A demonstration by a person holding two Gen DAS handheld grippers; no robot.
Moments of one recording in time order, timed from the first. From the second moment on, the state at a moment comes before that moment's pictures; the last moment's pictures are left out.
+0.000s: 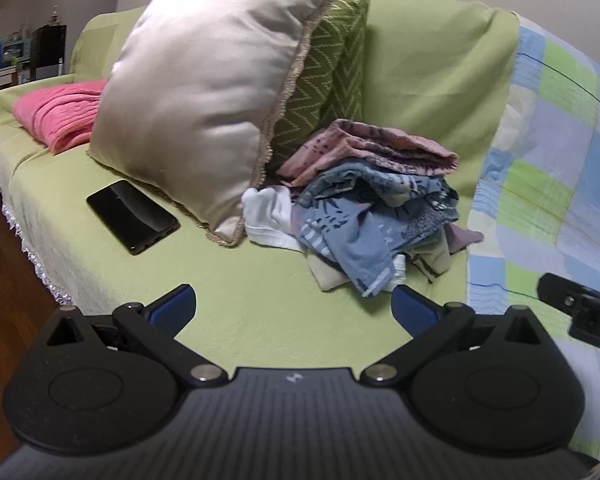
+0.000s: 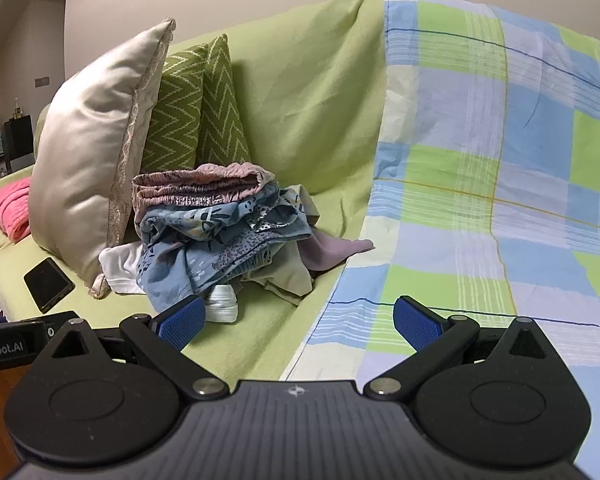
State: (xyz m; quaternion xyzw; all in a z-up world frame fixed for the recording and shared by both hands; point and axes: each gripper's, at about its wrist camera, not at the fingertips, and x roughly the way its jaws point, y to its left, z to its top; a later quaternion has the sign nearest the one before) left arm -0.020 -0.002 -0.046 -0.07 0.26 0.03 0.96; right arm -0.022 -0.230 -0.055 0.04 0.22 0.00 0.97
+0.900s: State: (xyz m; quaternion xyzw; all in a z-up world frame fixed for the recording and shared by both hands) left arm -0.029 -0.005 -0.046 -0.07 0.25 0.01 0.97; right arm -0.024 -0.238 -0.056 0.05 0.23 -0.03 0.97
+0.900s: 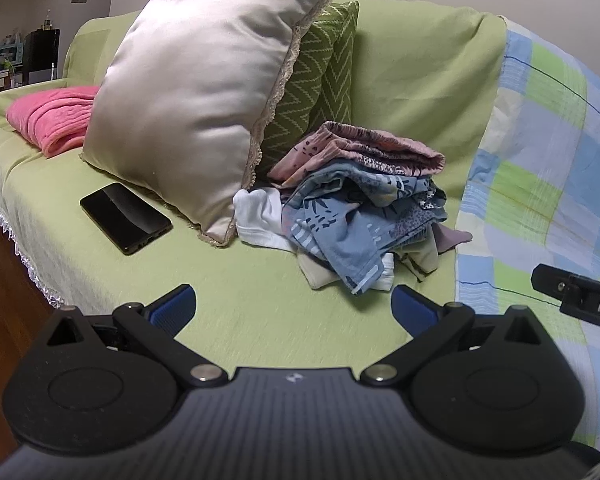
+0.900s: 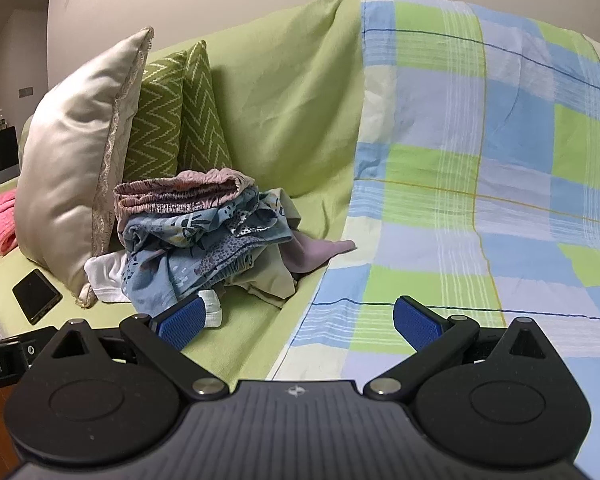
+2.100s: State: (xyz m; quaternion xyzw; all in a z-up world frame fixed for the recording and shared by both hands) left arm -0.008 -0.006 -0.058 -0.07 0.33 0.00 0.94; right arm -0.004 -0.238 -0.065 0.06 0.29 -0.03 0.96
